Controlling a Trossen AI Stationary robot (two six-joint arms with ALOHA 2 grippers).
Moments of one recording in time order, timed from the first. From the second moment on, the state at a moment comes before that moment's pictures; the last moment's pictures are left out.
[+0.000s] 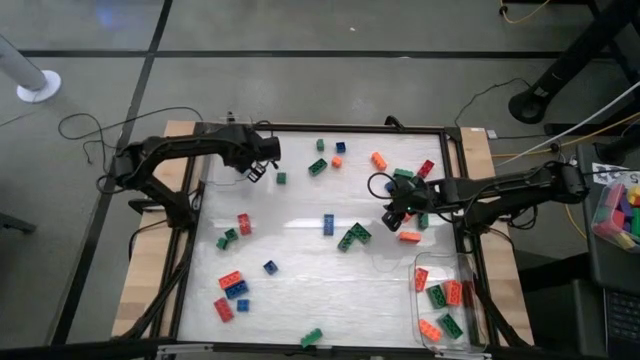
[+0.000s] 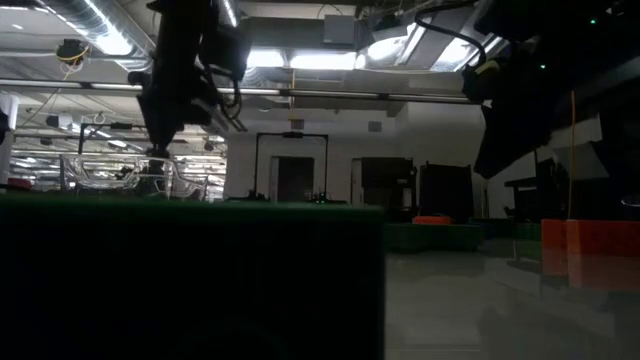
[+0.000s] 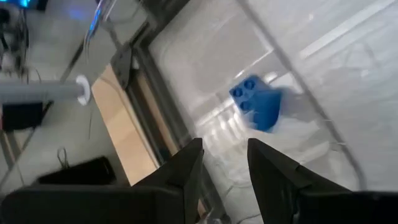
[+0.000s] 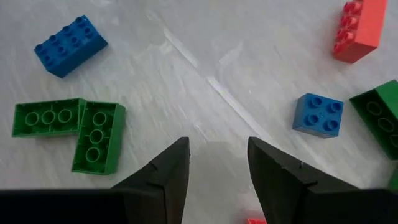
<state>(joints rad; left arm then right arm) 0.41 1.51 1.19 -1.40 -0.60 -0.62 0.04 1.14 0.69 -0.59 0.29 0.64</state>
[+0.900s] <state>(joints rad) 0.34 1.55 1.17 -0.80 -0.32 -0.02 0.04 1.14 0.69 -0.59 0.21 0.64</state>
